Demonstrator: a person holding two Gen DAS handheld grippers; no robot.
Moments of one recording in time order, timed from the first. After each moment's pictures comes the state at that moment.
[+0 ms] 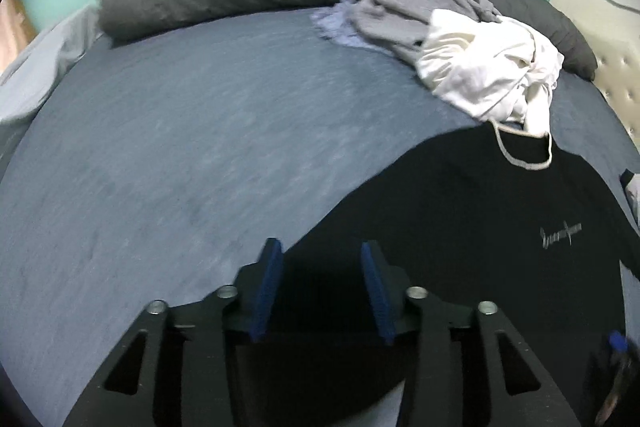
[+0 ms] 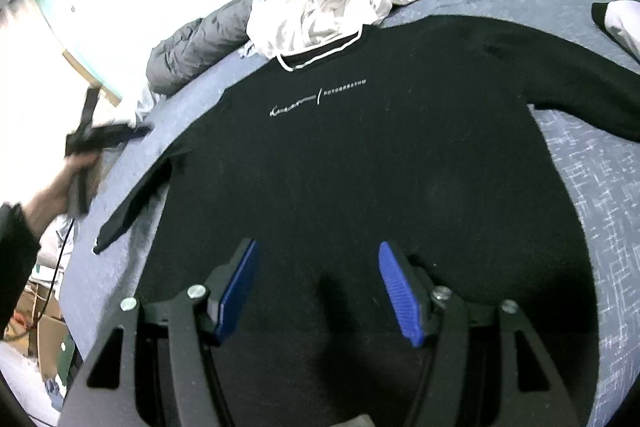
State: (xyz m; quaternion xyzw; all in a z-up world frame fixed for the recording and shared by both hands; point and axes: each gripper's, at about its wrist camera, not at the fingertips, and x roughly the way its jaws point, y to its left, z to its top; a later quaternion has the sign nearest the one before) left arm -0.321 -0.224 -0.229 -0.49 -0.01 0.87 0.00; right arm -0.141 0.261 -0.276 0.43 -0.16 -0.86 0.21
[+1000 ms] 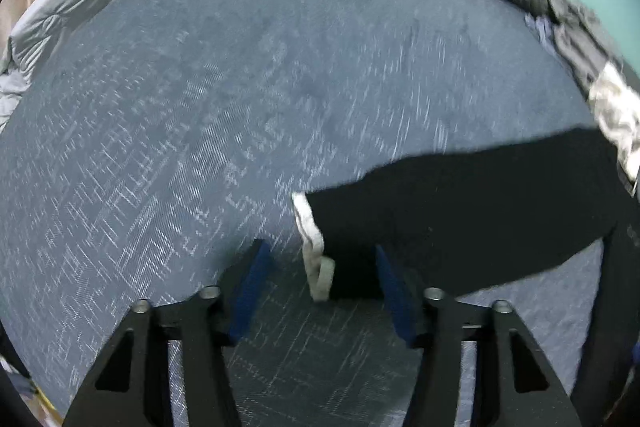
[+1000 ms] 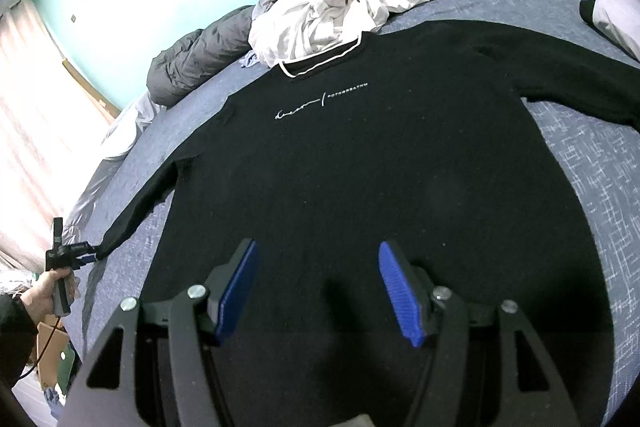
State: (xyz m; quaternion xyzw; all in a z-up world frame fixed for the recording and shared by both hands) left arm -0.135 -0.438 -0.303 -0.52 -0.14 0.82 -0.18; right arm -0.124 0.255 -0.276 0.42 -0.17 -0.87 0.20
